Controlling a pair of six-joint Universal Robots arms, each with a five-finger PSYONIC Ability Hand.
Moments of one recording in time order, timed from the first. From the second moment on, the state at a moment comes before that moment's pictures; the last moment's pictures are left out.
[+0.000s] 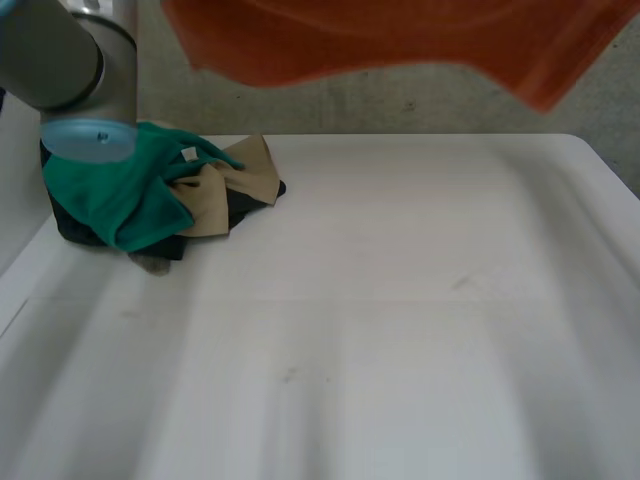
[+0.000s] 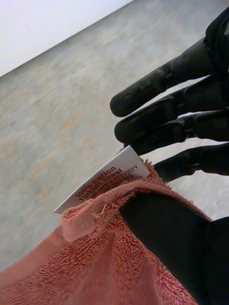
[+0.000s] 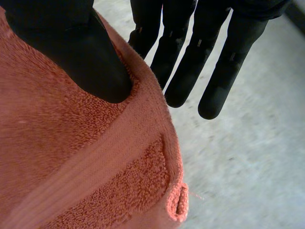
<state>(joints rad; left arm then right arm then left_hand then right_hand) 4.31 -2.23 -0.57 3.39 -1.69 3.61 1.61 -1.06 0.81 -0.45 1.43 2.84 1.10 1.19 1.19 1.20 0.97 1.13 1.17 1.19 1.19 1.02</state>
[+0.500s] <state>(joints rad) 4.31 -2.29 -1.32 3.40 -1.58 3.64 1.57 -1.00 1.38 -0.14 1.22 2.66 1.10 1.19 1.19 1.20 0.97 1.13 1.17 1.19 1.20 1.02</state>
